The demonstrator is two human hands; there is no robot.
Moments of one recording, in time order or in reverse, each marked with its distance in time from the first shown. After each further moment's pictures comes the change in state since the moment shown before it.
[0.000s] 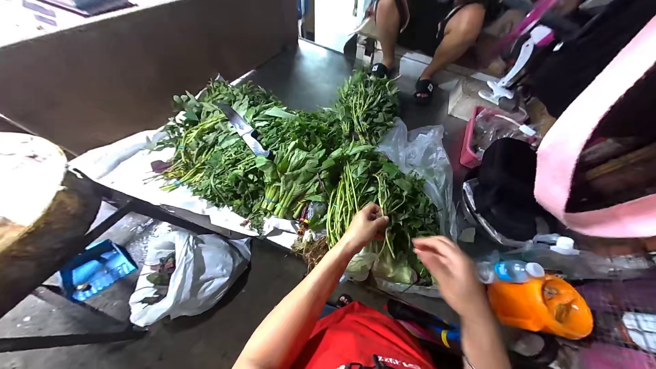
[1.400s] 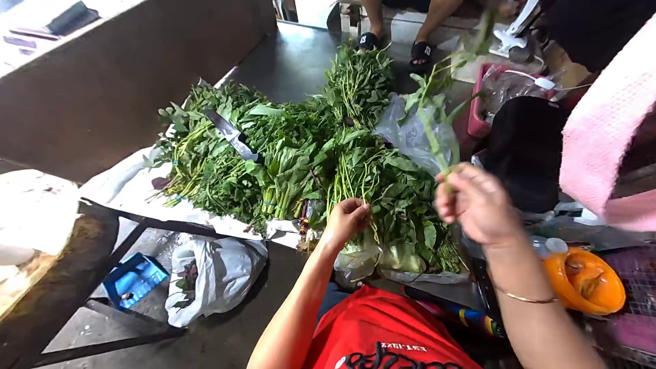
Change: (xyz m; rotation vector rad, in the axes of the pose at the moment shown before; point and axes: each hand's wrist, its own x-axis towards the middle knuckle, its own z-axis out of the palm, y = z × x) left_hand -0.017 0.004 -0.030 -0.022 0.144 0.031; right_hand 0.079 -0.011 -0.047 0.645 -0.036 0.153
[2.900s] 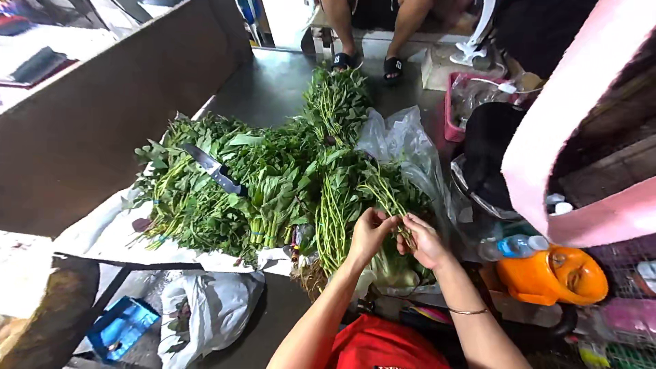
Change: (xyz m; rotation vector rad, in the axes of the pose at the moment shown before) left_hand 0.032 -0.003 0.064 0.121 -0.123 0.108; right_hand 0.008 0.098 0.015 0.330 0.159 0.437
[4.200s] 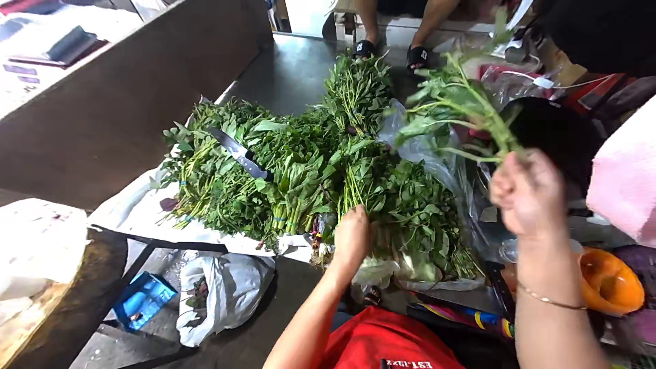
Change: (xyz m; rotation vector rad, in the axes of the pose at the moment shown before) left_hand -0.034 0.027 -0.064 0.975 0.123 -0.213; right_hand -0.037 -0.109 0.002 -0.299 0.247 -0.599
